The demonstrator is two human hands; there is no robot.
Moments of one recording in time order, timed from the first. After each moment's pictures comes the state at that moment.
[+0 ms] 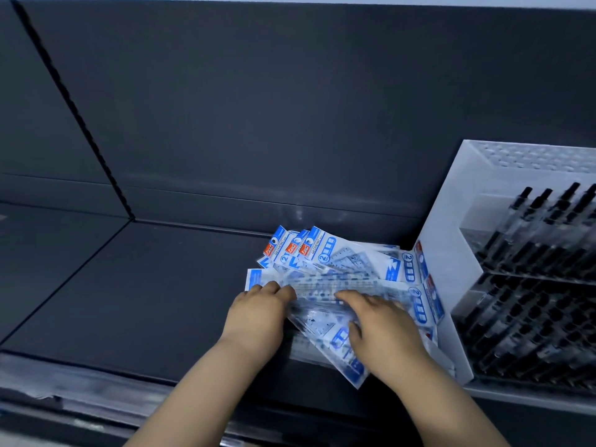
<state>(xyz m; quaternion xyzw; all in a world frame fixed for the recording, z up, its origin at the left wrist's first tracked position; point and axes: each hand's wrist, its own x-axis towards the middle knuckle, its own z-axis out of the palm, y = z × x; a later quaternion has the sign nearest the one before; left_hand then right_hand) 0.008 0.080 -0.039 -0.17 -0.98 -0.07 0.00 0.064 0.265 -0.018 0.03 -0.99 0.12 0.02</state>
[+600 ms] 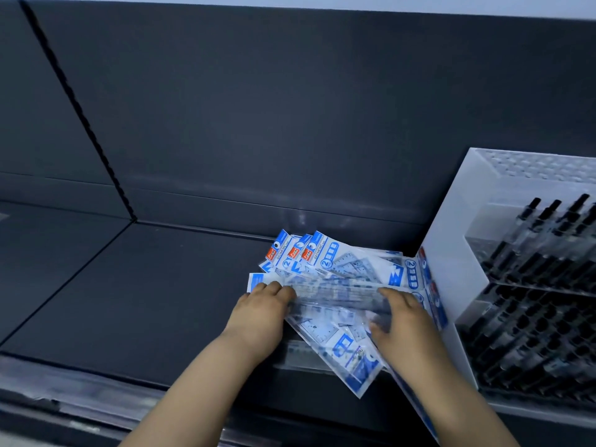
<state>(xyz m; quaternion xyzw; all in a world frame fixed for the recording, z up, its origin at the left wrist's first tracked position) -0.009 0.079 -0.043 -0.19 -0.98 -0.09 -0.04 0.057 0.292 -0.036 -0.12 -0.97 0.20 0.05</state>
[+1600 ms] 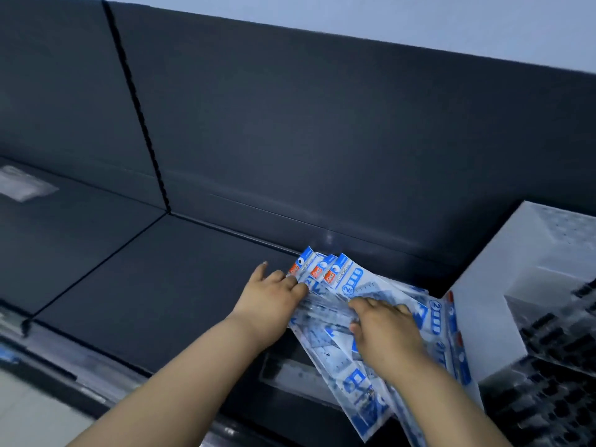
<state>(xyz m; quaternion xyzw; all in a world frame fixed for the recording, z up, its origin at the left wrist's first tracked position) -0.037 0.061 -0.011 -0.23 -0.97 0.09 0.01 -0.002 0.256 -0.006 0.09 -1.00 0.02 0.00</state>
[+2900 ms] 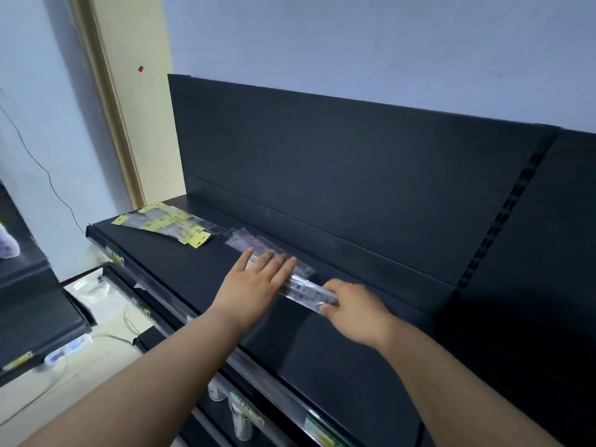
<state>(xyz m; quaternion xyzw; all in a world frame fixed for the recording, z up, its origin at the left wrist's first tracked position) -0.117 -0.551 0.029 -0.07 -0.98 0.17 0.11 -0.162 -0.356 0.046 0.23 -0.95 0.19 -0.09</state>
